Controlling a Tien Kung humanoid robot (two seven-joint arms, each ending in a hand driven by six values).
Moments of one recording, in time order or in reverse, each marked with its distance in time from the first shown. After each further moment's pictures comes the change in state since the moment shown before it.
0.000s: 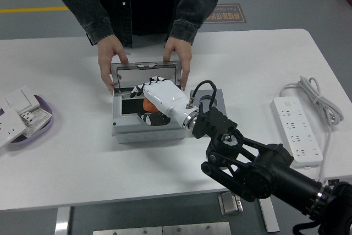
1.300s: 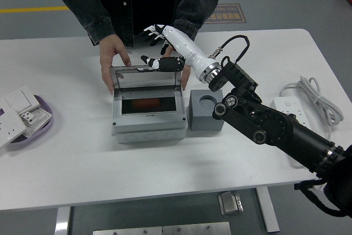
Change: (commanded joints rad) left arm -0.009 -0.001 0.005 0.000 0.005 -0.003 0.001; right arm 0.236 -0.065 0.034 -0.212 0.637 -0.064 0.264
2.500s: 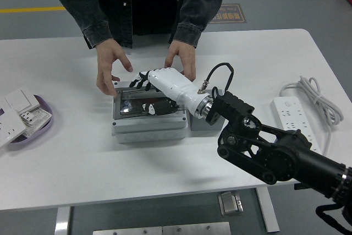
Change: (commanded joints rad) left arm 0.001 -0.008 0.026 0.005 -0.031 0.004 -0.013; right arm -0.153 -0.091 -0.124 0.316 -0.365 0.058 -0.155
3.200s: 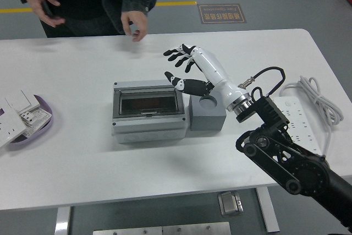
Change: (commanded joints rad) left arm 0.015 -0.006 0.008 -0.003 -0.016 0.006 0.002; right arm -0.284 -0.026 0.402 0.154 0.209 -0.116 0.149
